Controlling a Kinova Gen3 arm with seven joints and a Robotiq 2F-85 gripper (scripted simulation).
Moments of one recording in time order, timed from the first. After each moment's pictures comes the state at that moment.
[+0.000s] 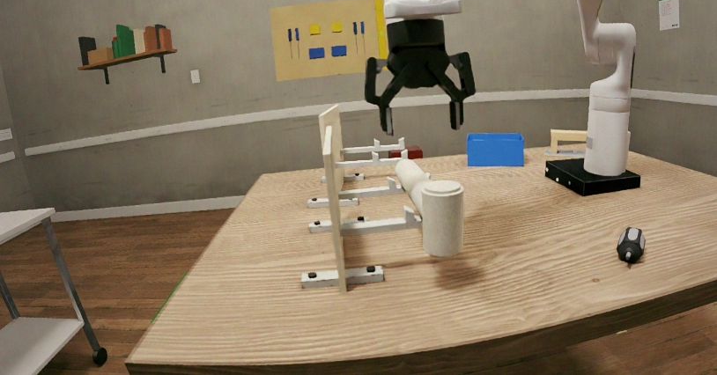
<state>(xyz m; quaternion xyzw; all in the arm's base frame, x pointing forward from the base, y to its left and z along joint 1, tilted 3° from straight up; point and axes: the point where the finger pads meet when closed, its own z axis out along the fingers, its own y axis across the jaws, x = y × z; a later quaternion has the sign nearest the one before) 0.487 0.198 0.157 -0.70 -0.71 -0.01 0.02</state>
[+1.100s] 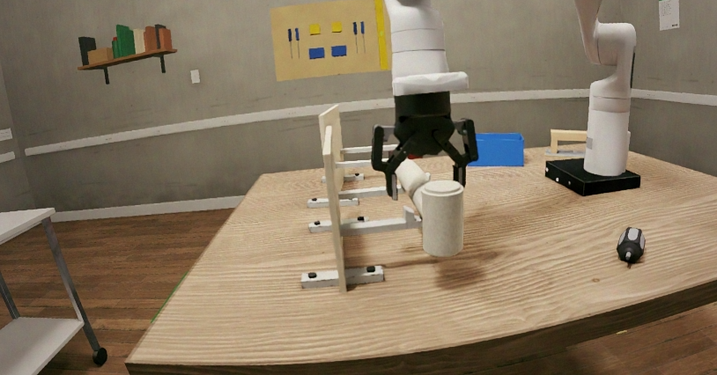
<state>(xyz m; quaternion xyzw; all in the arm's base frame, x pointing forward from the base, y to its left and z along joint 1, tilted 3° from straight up) 0.484 0.202 0.066 -0.70 -0.71 -0.01 0.02</state>
